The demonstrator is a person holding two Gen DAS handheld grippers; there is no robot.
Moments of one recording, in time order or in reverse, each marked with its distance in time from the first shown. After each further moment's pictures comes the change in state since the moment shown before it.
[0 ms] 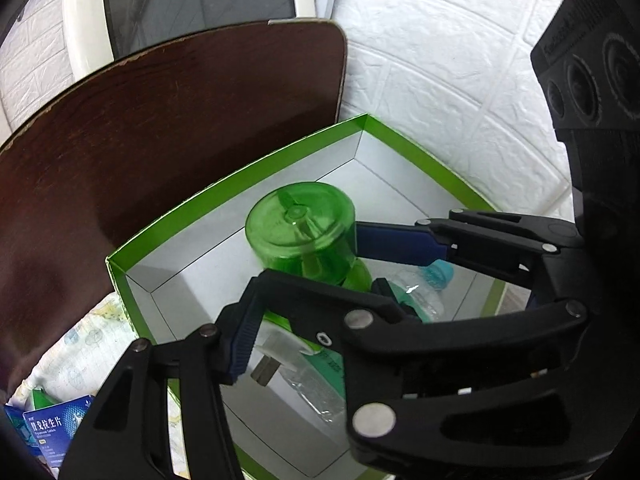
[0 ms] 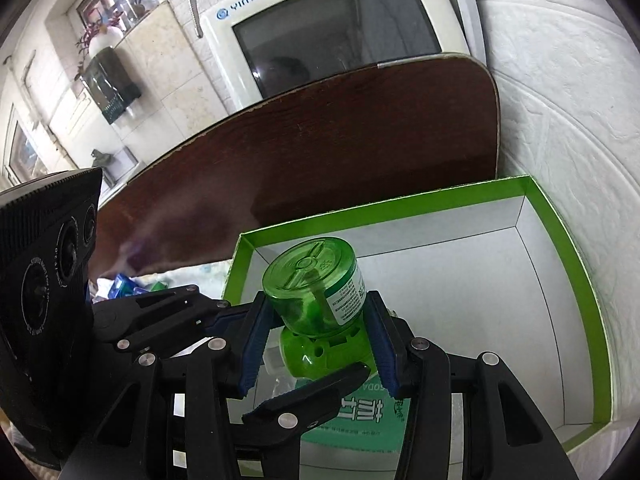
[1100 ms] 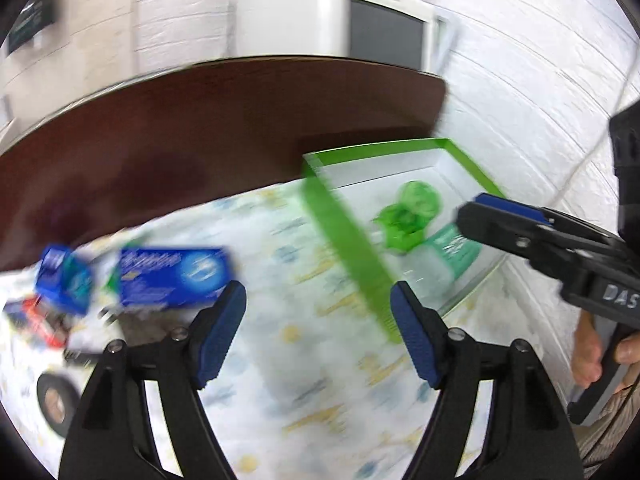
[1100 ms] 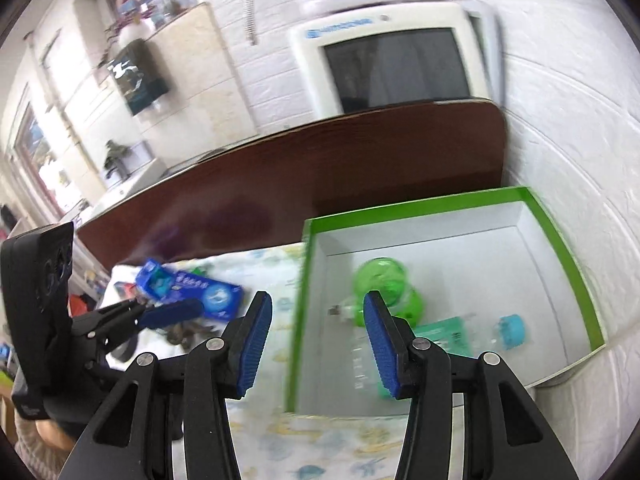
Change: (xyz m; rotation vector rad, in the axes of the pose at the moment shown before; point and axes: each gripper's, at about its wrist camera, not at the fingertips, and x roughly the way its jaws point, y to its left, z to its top) left arm -0.157 0.084 -0.145 -0.285 -0.120 0.147; right arm -0.056 0.099 -0.043 -0.100 -0.071 -0.014
